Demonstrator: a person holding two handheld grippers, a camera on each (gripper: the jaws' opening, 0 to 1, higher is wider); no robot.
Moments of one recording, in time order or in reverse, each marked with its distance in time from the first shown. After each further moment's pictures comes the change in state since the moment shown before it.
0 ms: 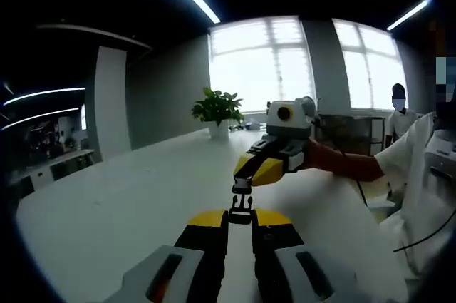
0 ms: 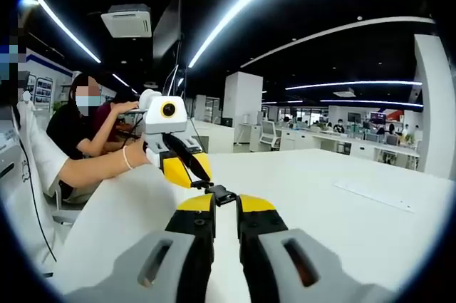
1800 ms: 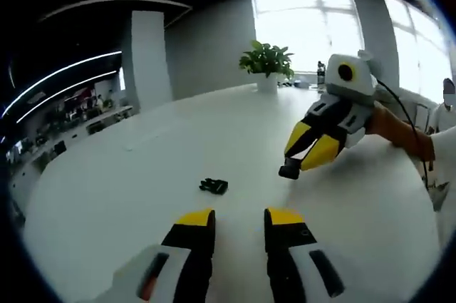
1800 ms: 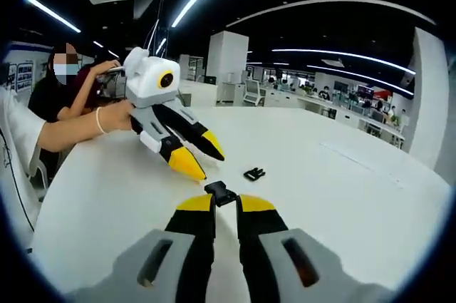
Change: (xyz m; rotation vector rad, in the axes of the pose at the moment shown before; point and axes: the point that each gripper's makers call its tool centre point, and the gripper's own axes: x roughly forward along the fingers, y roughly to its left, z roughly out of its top) left arm 0.033 0.059 -0.073 -0.089 0.288 0.330; right arm 0.003 -0.021 -0.065 -0.007 0.278 -0.105
